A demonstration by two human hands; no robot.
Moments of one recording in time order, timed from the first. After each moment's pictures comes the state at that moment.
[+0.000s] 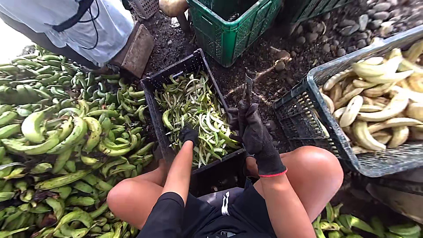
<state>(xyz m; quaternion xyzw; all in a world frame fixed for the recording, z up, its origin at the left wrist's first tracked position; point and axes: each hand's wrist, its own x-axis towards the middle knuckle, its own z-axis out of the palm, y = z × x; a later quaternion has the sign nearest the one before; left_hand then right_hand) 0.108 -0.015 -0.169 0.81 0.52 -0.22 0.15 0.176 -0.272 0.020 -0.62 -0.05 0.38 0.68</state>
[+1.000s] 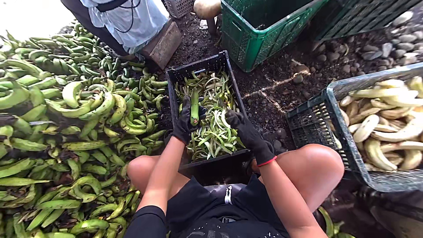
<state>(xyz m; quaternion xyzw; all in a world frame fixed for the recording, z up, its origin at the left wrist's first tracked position) 0.063 0.004 -0.028 0.45 0.27 0.14 0.84 0.154 -0.233 -0.016 -0.73 -0.24 0.37 0.53</state>
